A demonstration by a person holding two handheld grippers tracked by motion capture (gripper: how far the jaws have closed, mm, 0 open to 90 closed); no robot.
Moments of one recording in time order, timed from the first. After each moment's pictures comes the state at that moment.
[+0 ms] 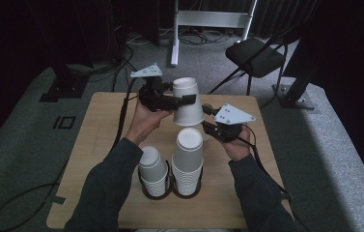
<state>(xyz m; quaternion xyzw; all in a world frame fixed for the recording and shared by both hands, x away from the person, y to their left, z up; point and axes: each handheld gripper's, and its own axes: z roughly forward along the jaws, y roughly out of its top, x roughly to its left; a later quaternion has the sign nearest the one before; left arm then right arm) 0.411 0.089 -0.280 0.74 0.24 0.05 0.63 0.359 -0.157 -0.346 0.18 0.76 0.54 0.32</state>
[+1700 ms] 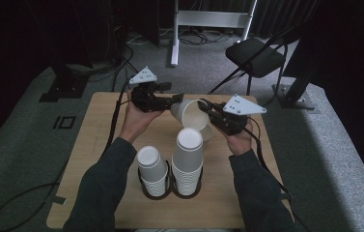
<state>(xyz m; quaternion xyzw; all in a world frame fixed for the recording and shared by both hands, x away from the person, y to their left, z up) 0.422 0.107 -0.302 0.76 0.27 0.15 0.57 0.367 -0.167 -0.328 0.20 0.72 0.59 0.29</state>
